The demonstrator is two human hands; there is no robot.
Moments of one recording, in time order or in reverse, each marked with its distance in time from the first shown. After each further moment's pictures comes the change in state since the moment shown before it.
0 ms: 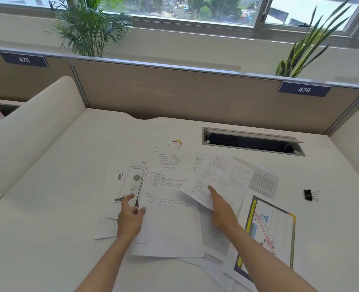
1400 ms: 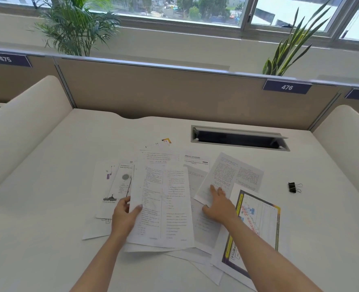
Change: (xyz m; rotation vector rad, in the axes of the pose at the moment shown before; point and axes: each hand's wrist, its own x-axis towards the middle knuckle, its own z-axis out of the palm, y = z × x) left_hand -0.001 -0.001 0.012 -0.134 -0.056 -0.031; right_hand 0.003 0.026 -0.023 -0.206 -0.110 0.142
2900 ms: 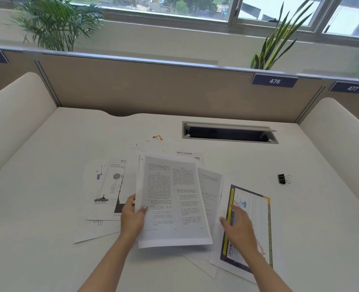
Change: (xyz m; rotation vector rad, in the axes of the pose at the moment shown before) left_hand -0.016 0.005 0.038 0.027 -0.055 0.021; right_hand -0.095 0.043 0.012 0.467 0.313 0.222
